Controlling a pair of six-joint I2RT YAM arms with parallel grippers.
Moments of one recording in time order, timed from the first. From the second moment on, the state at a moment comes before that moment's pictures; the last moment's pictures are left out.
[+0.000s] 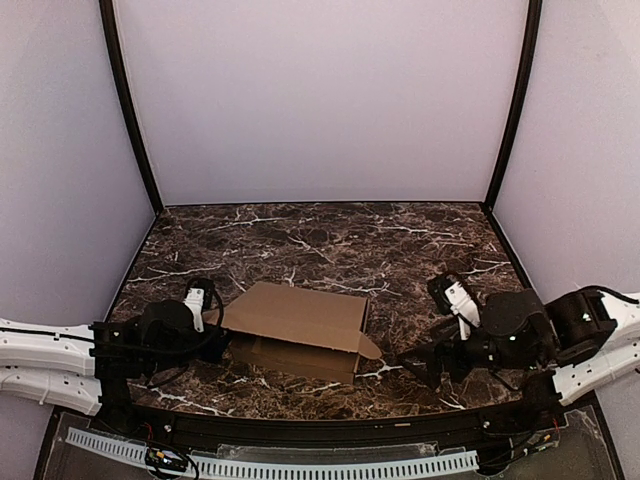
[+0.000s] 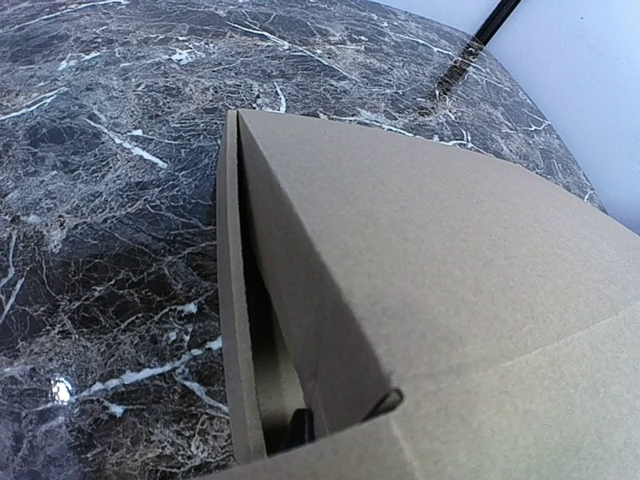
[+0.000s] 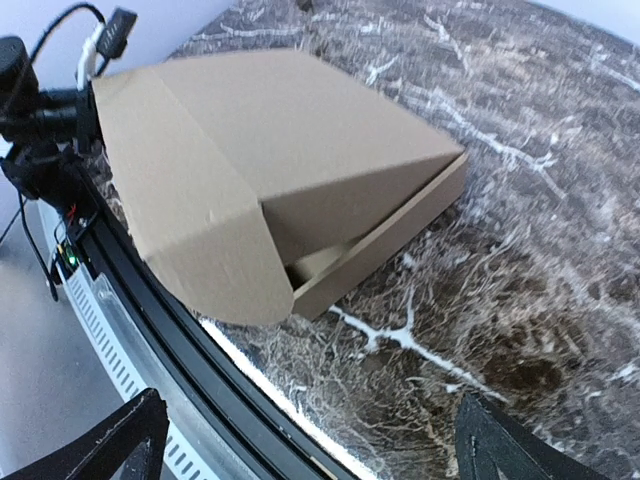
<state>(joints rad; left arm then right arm) -1.06 0.88 0.33 -0.08 -0.36 -0.71 1.47 0.81 0.69 -0.60 0.40 0.68</state>
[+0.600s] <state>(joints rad) -1.06 0.92 0.37 -0.11 -0.38 -0.70 1.16 1.27 1.14 -0.40 0.28 0.27</state>
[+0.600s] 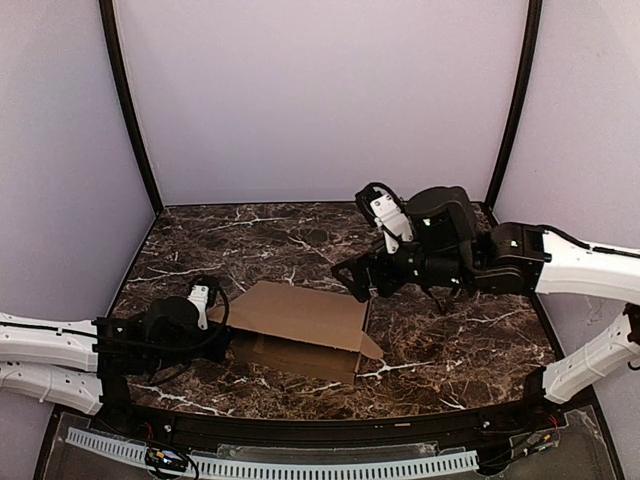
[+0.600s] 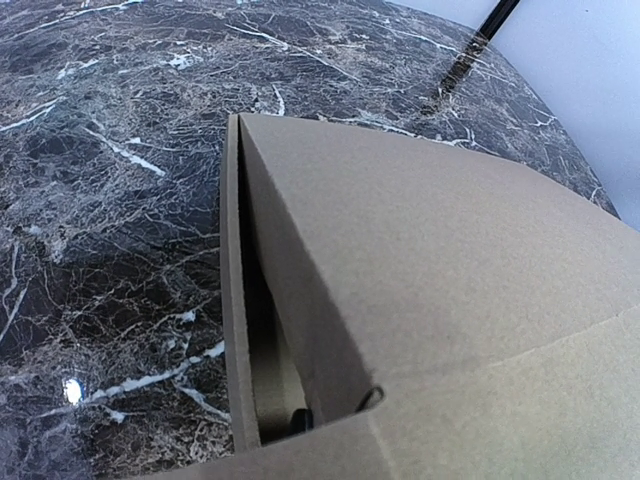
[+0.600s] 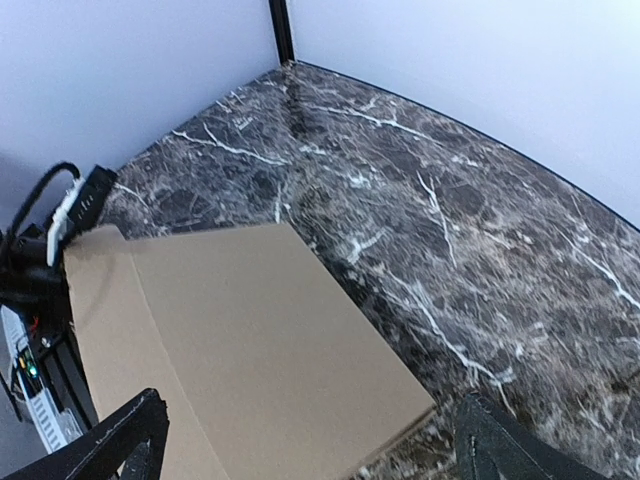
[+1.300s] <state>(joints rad) -1.08 0.98 0.38 -0.12 -0.40 -0.70 1.14 1.71 1.17 -0.01 0.09 0.48</state>
